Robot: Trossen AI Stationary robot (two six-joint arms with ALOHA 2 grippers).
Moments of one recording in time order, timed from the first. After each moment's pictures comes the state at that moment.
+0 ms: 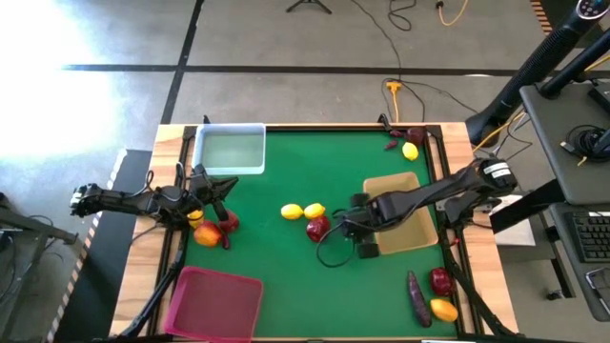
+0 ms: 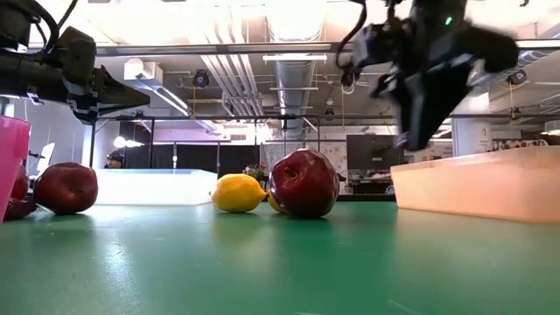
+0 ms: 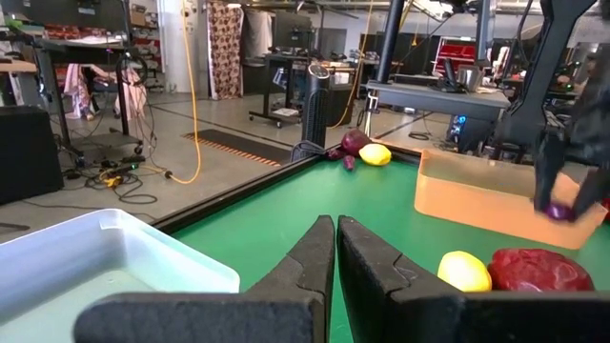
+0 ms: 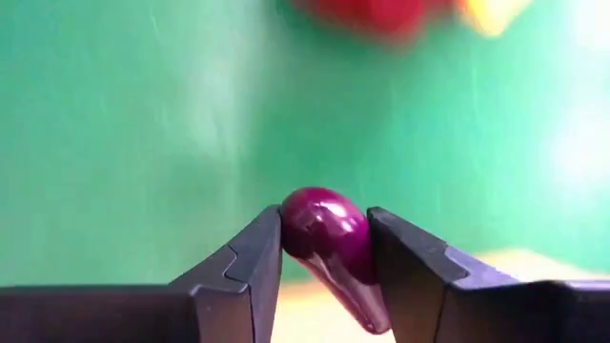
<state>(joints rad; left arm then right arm) -0.12 0.11 0.01 0.08 -0.67 -0.12 0.21 1.64 1.20 -0.96 0.11 0.12</state>
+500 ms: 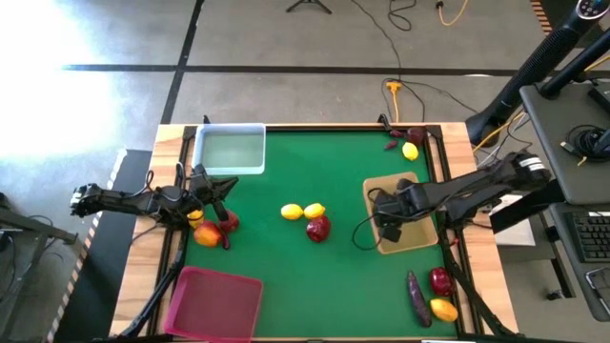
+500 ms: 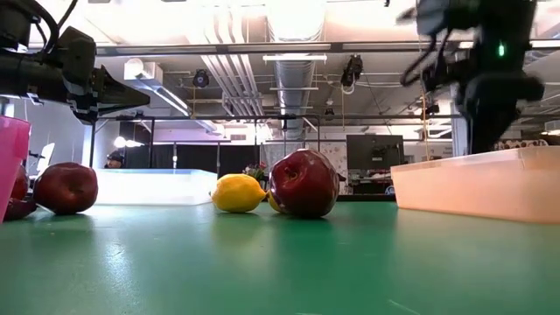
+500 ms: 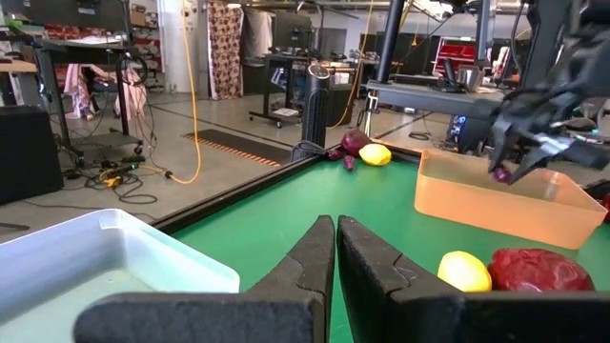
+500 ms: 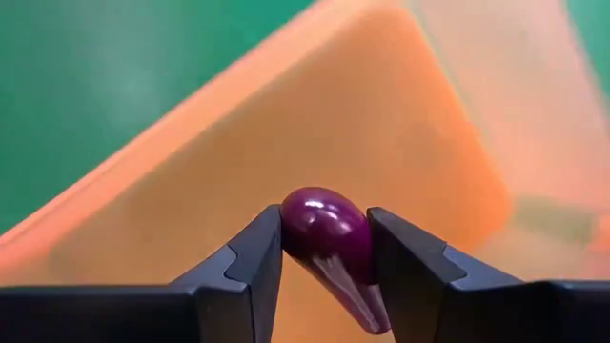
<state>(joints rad) -0.12 0.11 0.01 0.08 -0.67 -0.12 0.15 1.30 0.79 -0.97 0.26 0.63</state>
